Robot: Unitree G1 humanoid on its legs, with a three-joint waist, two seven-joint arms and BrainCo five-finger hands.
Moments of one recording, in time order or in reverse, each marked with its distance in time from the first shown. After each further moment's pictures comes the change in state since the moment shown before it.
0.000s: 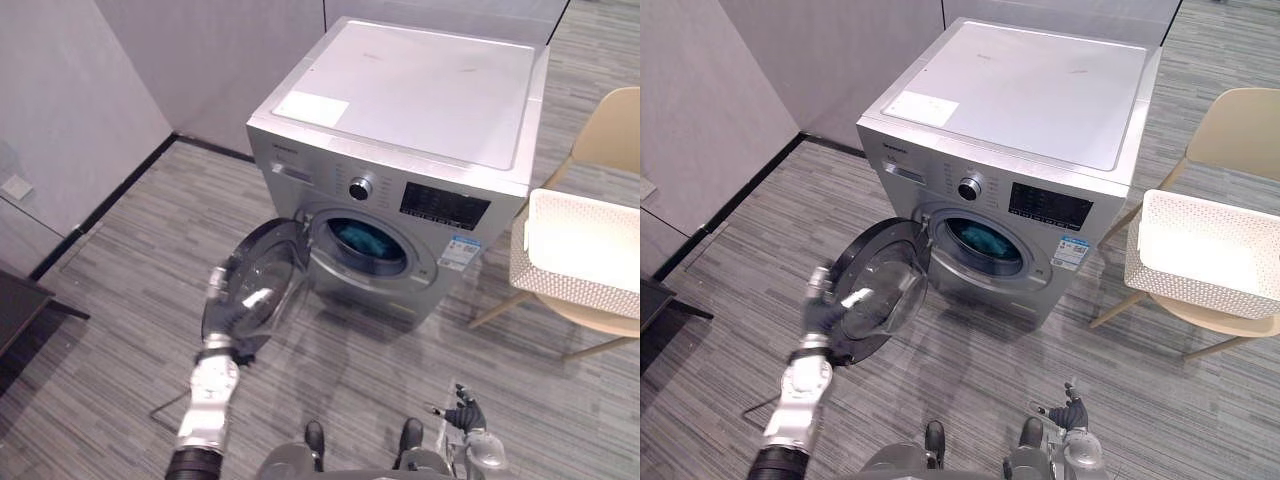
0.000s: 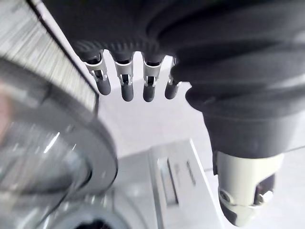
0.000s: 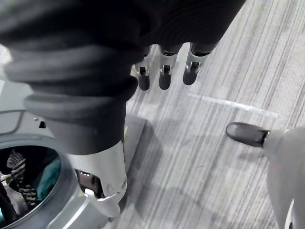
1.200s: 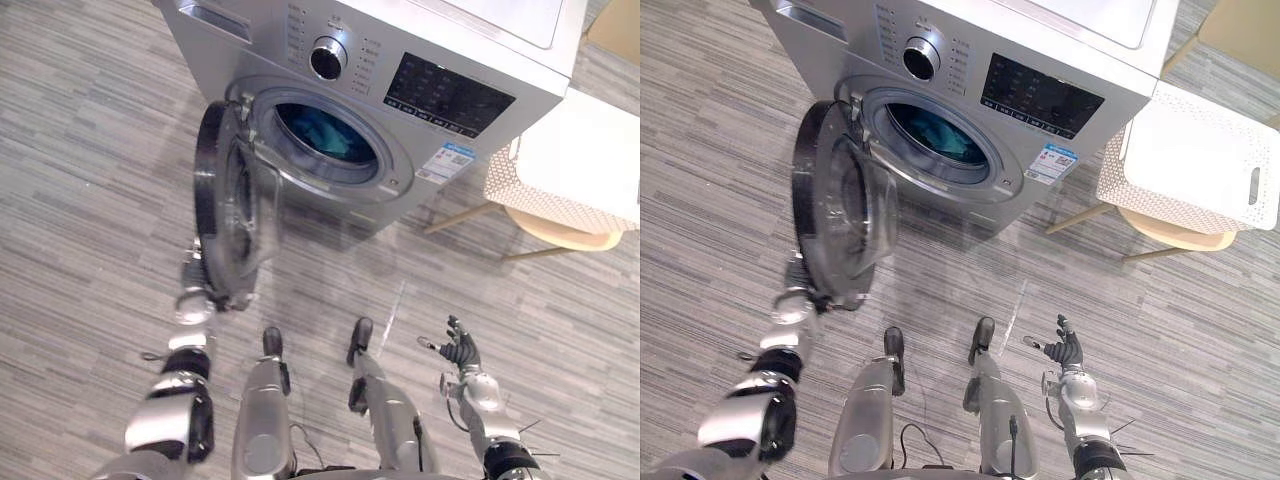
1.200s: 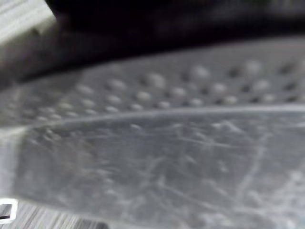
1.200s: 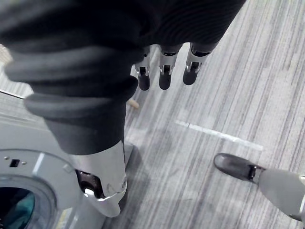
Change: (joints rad) left arm -0.394 -0.138 -0.268 0.511 -0.168 0.100 -0.051; right arm -0.198 -0.027 0.044 -0.113 0.123 -0.013 0.009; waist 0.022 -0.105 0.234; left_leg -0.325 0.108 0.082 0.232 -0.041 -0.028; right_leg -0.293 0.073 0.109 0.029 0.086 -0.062
